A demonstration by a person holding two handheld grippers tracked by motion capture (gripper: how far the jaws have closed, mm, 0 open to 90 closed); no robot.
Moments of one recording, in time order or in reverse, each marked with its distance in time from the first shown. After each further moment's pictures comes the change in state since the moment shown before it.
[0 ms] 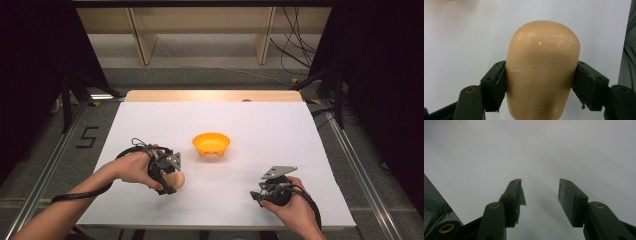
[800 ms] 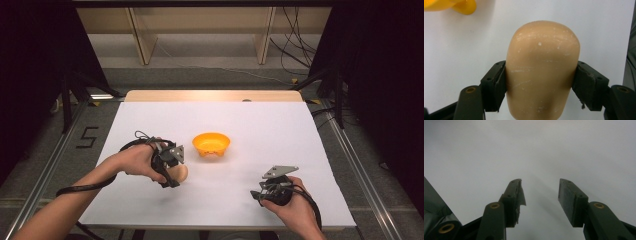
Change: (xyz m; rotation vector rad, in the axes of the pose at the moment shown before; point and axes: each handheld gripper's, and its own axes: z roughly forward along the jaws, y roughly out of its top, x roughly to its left) left arm 0.013 0.013 -0.008 -0.015 0.006 0.009; right arm -0.001 0.000 -0.002 -0.006 -0.004 0.012
